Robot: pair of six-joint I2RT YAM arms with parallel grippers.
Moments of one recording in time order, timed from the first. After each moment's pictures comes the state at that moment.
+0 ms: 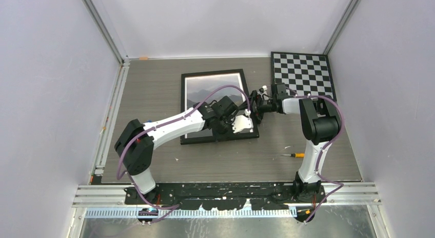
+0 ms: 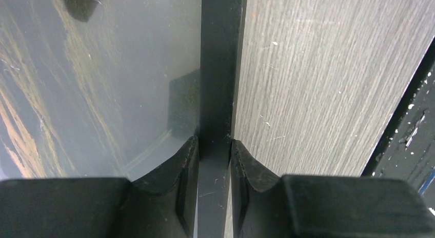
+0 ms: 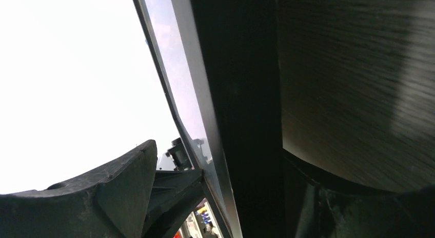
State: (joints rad) left arm -0.92 1.71 1.33 -0.74 0.16 0.50; right arm 0.16 1.97 1.03 0.00 -1.01 0.89
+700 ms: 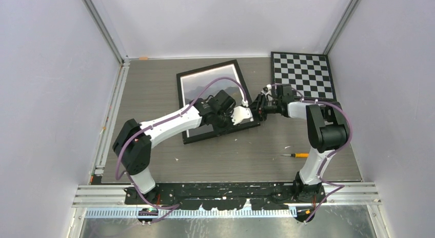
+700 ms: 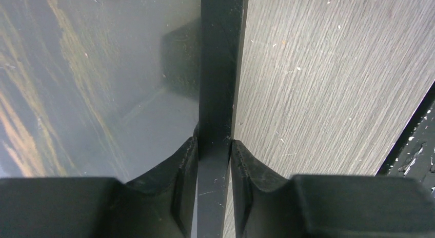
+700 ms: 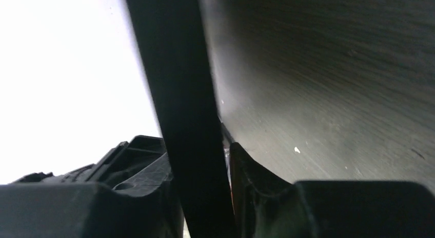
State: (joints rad) left arm -0.87 1.71 1.34 -0.66 0.17 0.42; right arm 0.14 1.85 0.92 0.05 -1.05 0.93
